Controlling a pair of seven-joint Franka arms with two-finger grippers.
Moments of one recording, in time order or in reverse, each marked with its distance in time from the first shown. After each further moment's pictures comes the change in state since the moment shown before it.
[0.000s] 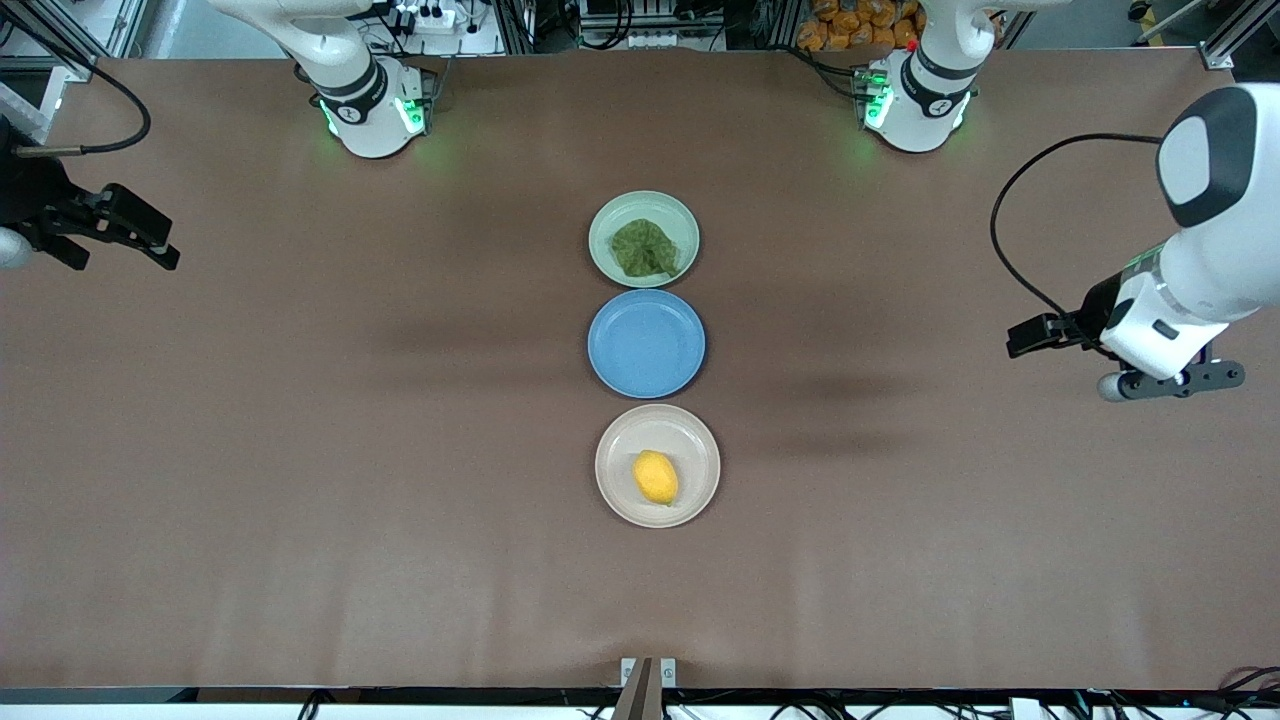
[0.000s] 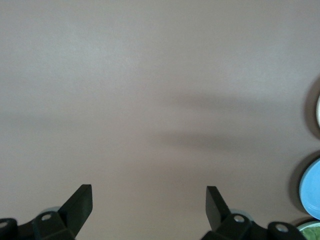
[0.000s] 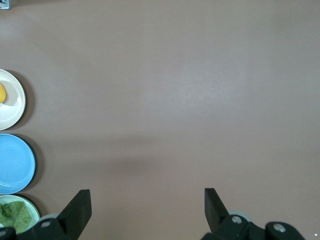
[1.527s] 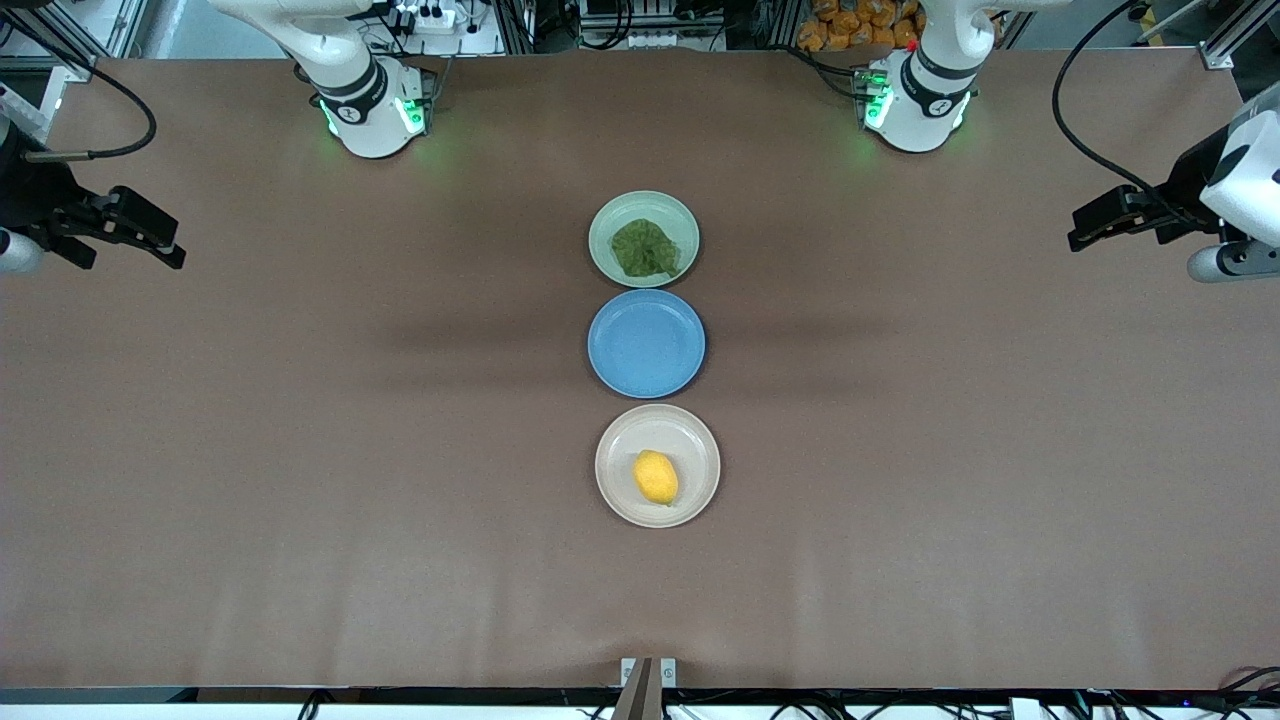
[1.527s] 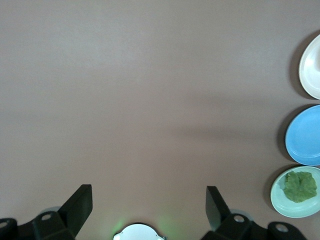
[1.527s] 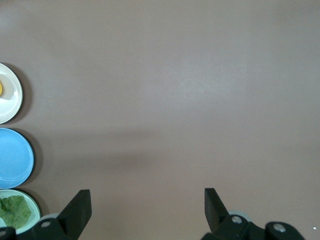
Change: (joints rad) left arm -0.005 -0.118 -0.002 0.179 0.043 -0.355 0.000; right arm 0.000 0.007 0.000 -0.001 0.000 -0.023 0.000
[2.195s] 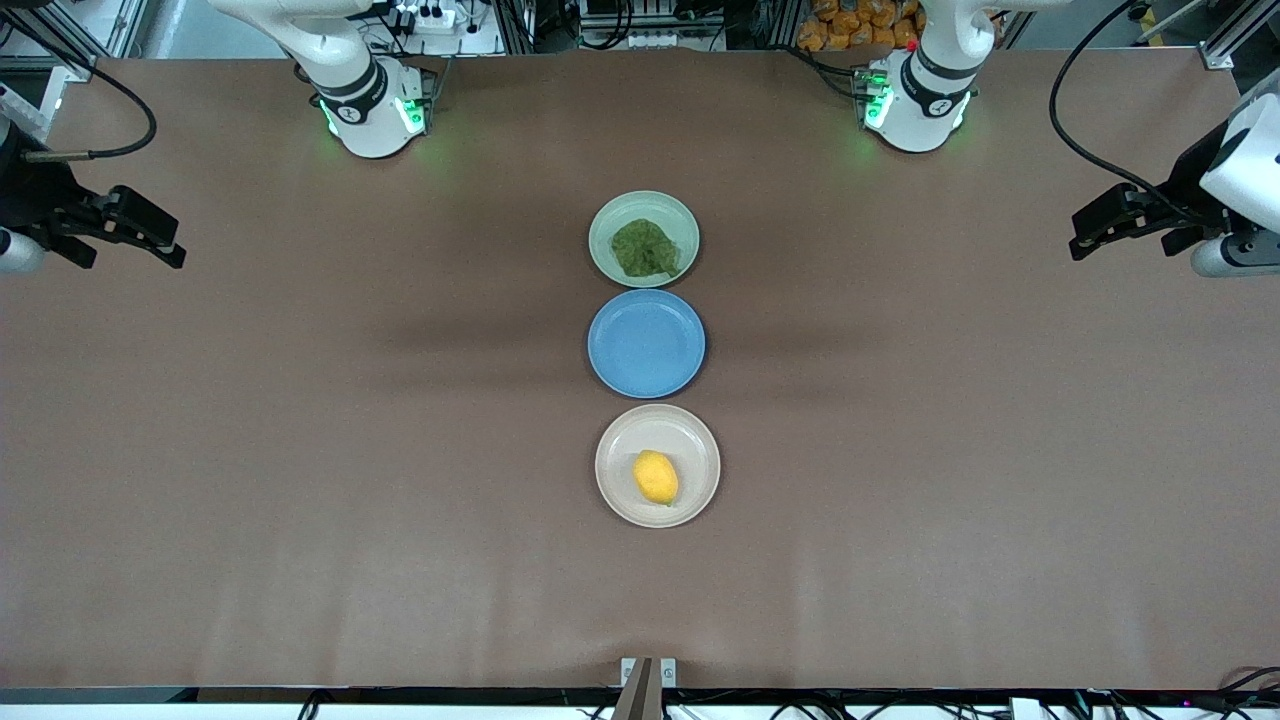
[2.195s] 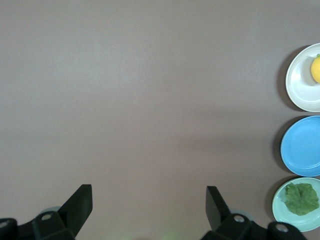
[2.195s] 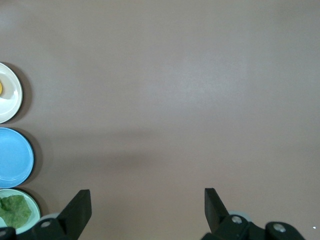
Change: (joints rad) left arm 0.000 0.002 -0.032 0.027 0.018 0.063 0.027; right arm 0.000 0.000 0.000 0.000 0.000 -0.001 0.000
